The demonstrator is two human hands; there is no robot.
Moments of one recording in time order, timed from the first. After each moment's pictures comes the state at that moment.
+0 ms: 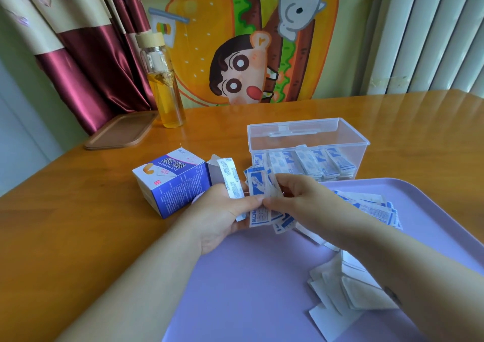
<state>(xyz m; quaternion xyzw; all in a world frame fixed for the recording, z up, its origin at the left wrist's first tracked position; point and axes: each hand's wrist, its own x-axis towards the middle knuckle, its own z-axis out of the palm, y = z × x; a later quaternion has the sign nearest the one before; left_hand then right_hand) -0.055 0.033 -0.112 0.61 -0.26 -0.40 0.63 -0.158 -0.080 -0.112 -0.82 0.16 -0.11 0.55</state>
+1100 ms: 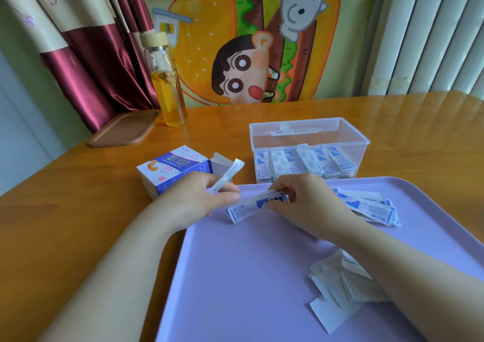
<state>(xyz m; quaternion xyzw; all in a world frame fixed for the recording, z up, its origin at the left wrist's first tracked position) -0.022 0.065 -0.093 0.83 -0.39 -0.20 0.35 -0.159 -0.081 -0.119 -0.91 0.20 -0.19 0.32</state>
